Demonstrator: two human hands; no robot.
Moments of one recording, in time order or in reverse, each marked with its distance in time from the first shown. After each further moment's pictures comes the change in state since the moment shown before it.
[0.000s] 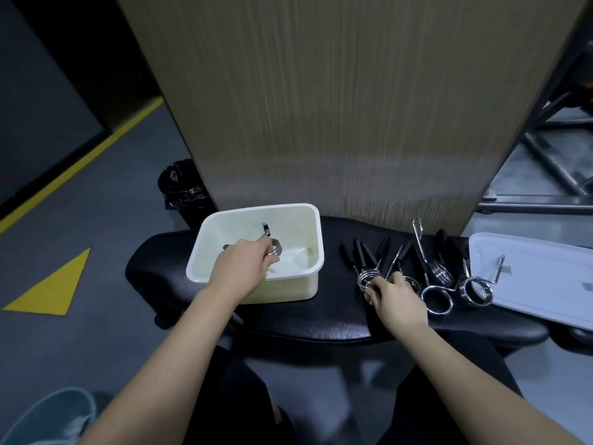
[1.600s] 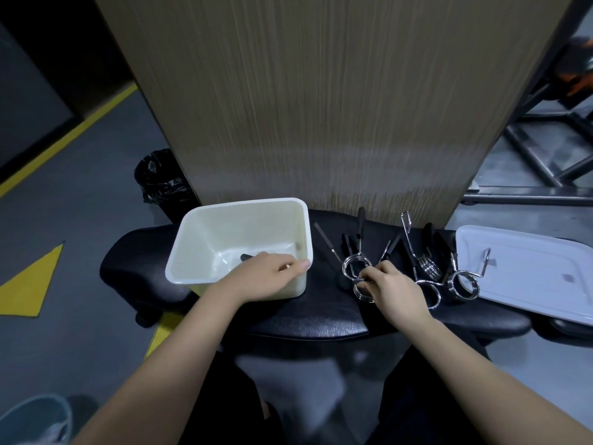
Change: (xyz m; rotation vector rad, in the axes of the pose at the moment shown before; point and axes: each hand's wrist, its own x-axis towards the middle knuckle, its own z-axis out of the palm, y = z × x) left_hand 0.013 0.026 0.031 -0.311 -0.444 0.143; right_hand 0.003 0.008 -0.027 0.018 0.036 -0.187
